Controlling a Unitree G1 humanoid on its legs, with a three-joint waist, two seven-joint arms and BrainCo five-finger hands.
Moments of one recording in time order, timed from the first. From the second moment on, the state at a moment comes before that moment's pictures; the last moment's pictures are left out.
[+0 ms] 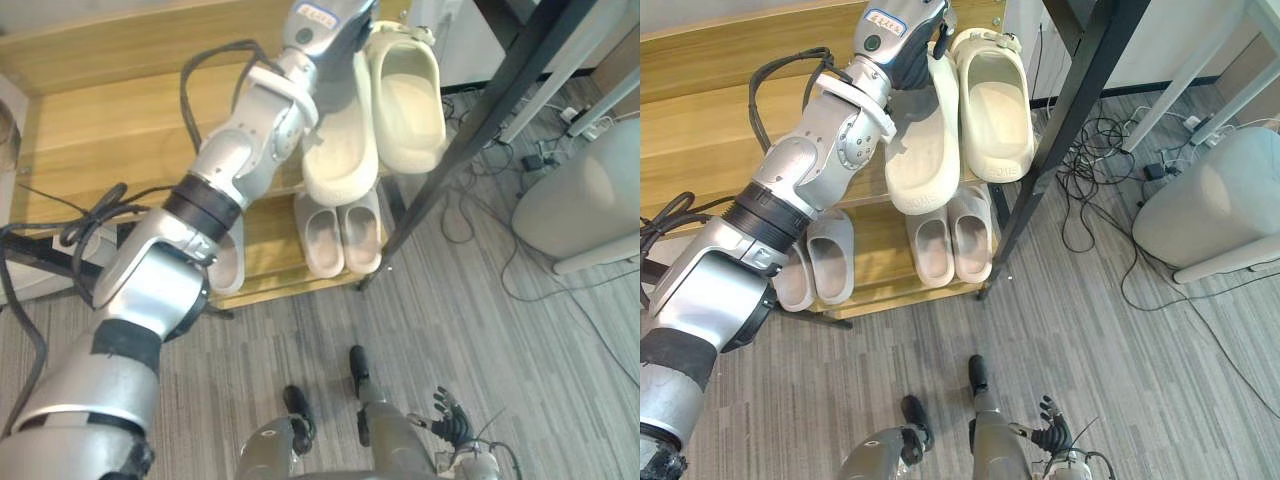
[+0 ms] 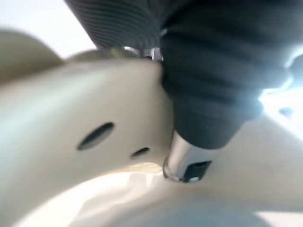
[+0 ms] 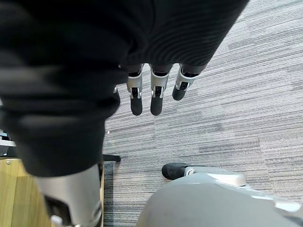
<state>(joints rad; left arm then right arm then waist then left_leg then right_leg) -1.35 0.40 -0.60 0.60 0.72 -0.03 0.26 0.28 -0.11 -0.06 0.60 -0.08 -0.15 -0.08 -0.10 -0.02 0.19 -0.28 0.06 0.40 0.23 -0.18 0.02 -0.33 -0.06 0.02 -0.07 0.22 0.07</state>
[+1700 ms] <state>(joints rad) -1.35 0.26 -0.41 0.74 0.65 0.01 0.25 0.21 -0.08 0.00 0.61 -0.04 -0.14 -0.10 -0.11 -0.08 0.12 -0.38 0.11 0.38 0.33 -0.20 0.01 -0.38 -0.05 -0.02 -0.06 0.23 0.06</state>
